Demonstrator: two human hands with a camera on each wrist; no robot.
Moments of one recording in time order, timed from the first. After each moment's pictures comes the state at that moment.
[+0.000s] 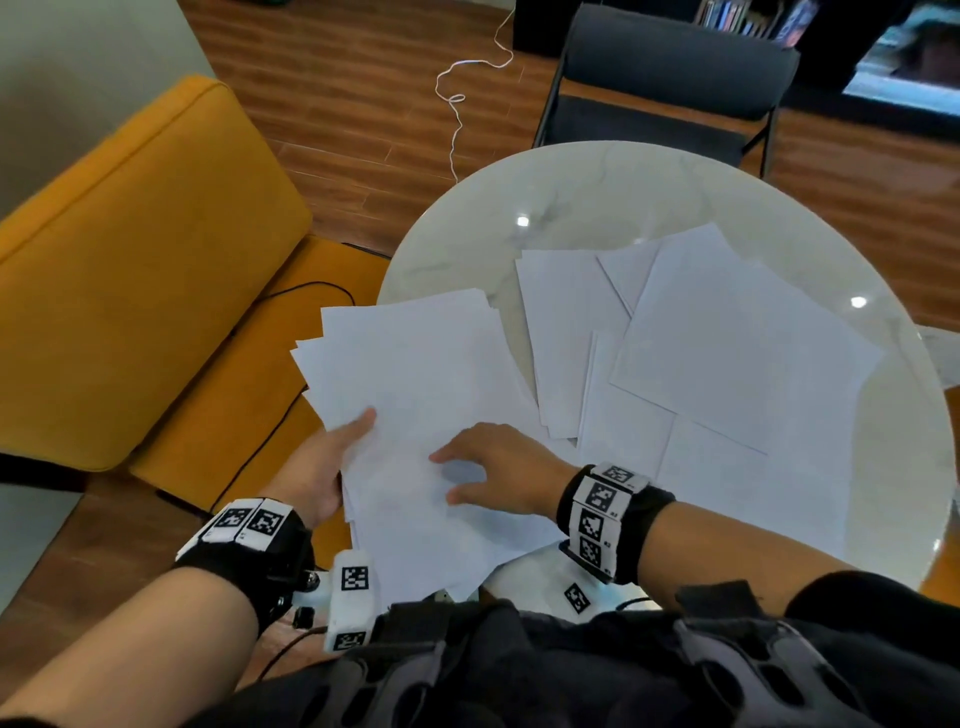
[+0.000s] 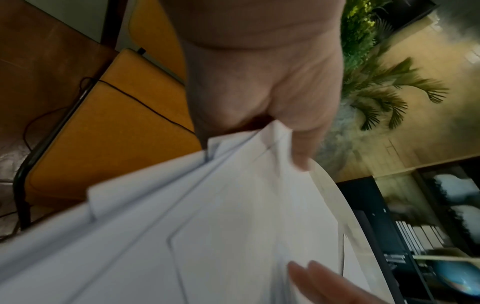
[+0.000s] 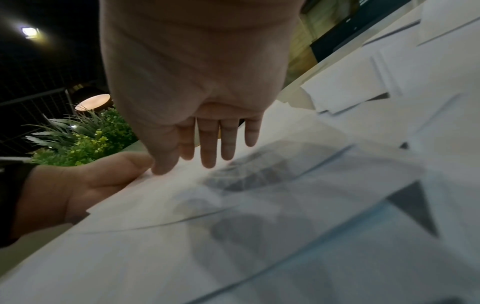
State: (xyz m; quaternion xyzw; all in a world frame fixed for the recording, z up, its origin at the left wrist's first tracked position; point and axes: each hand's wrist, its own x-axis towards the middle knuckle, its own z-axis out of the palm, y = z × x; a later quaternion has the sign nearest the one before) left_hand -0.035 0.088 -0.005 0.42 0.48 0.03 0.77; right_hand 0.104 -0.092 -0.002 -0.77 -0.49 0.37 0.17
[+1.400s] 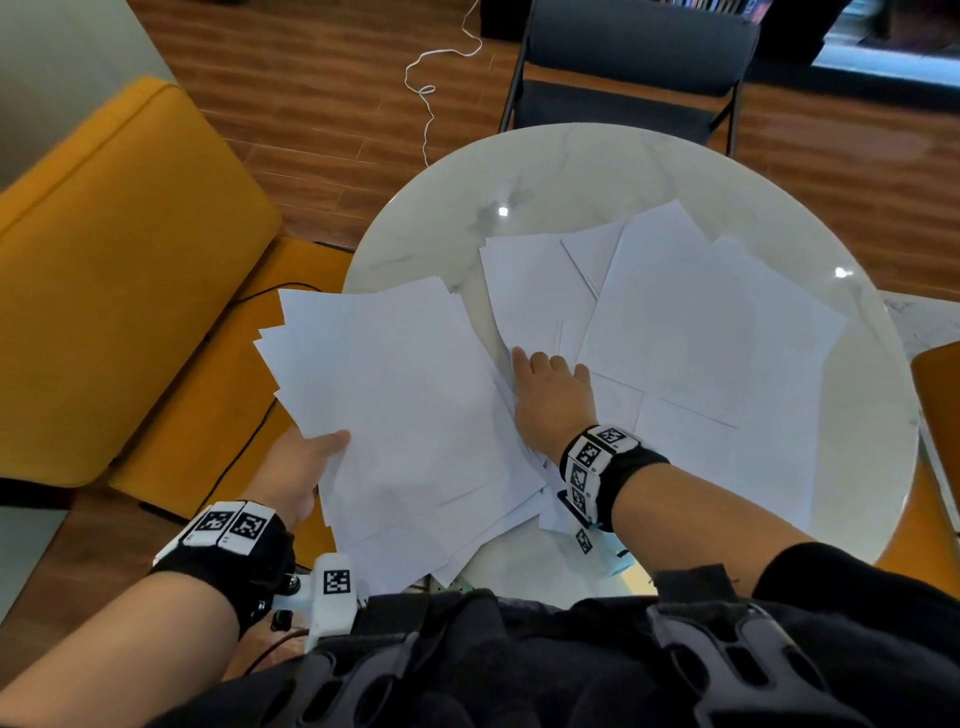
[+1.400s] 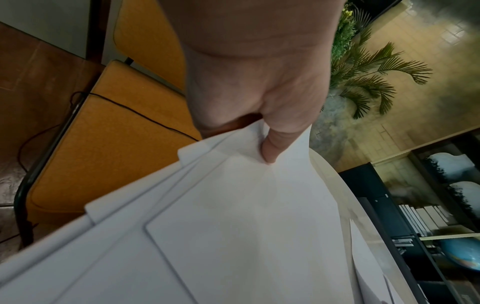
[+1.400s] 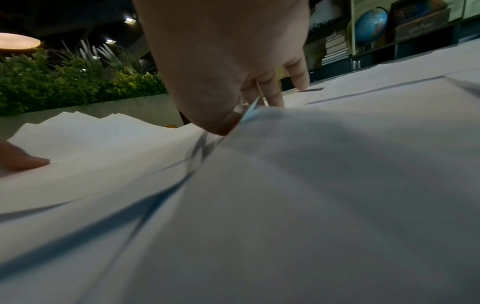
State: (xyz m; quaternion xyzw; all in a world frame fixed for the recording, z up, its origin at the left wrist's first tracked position) left_hand -0.031 0.076 -0.014 0.53 0.50 0.04 0.68; right_hand 0.165 -0.127 -0.023 -0.93 -0.35 0.12 -0.07
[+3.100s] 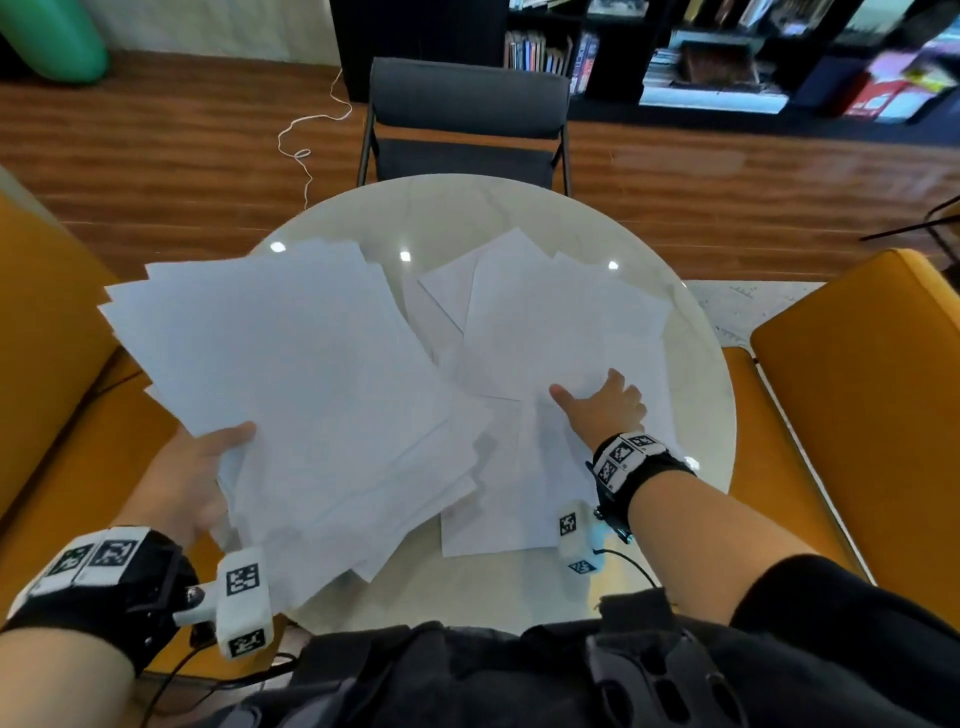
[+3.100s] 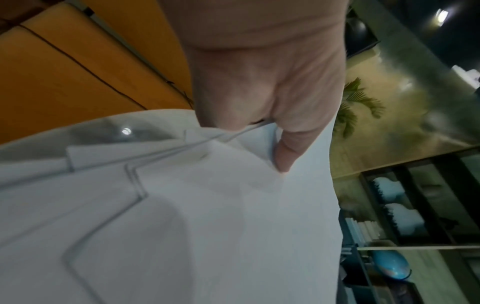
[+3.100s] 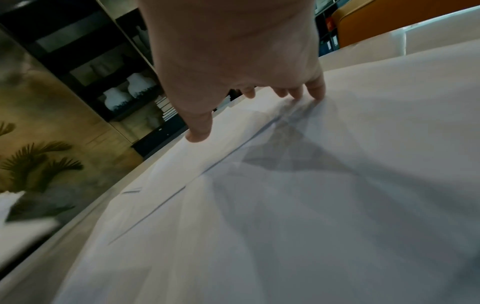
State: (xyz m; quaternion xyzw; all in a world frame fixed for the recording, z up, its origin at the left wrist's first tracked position) left_hand 0.056 0.038 0.032 0.54 0.42 0.09 0.73; right_hand 0.262 -0.315 -0.012 -0.94 0.17 0.17 0.23
